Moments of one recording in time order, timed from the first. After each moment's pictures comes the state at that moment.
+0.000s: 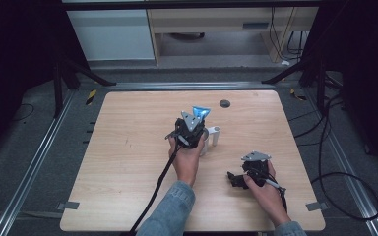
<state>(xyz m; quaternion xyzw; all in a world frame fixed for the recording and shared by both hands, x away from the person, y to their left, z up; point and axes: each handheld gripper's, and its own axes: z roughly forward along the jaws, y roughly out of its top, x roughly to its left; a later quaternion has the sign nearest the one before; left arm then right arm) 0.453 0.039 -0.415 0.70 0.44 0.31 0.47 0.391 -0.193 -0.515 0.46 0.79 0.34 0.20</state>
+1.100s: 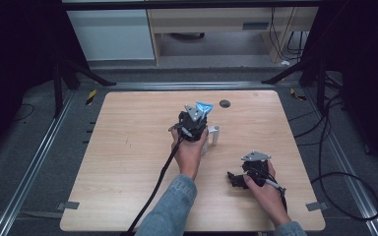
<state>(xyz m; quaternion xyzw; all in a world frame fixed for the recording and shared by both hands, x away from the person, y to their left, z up) 0.472 0.032 -0.408 0.72 0.45 0.29 0.44 0.391 -0.193 -0.515 0.46 0.79 0.34 0.20</state>
